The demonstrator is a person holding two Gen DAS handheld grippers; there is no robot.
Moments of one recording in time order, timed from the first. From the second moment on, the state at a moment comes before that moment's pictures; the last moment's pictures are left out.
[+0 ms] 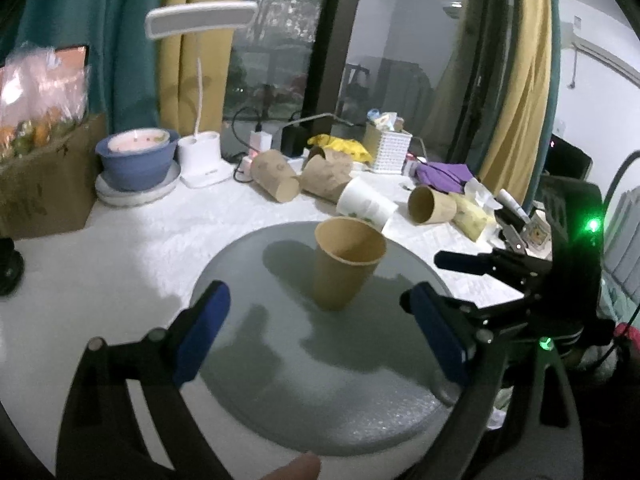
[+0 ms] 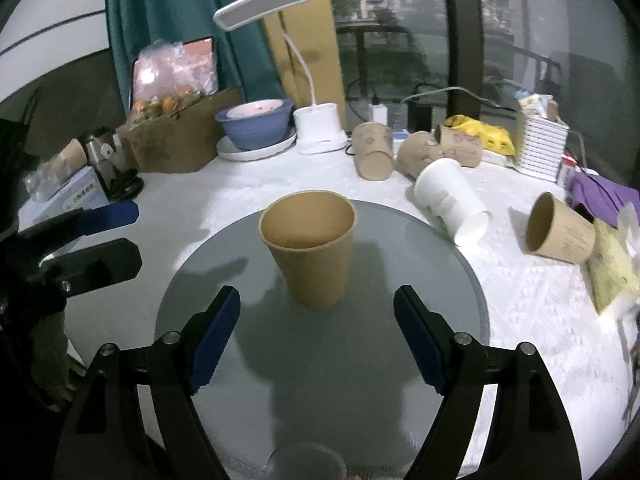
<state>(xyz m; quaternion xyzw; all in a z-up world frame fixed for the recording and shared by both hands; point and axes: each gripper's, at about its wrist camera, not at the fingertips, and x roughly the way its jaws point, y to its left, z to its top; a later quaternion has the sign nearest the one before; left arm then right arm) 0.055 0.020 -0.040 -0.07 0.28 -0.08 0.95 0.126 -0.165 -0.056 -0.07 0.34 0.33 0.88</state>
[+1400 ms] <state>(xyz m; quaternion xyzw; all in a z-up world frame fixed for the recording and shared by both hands) -0.017 -0.002 0.020 -0.03 0.17 0.02 0.98 0.048 -0.207 0.032 -0.04 0.23 0.29 0.93</state>
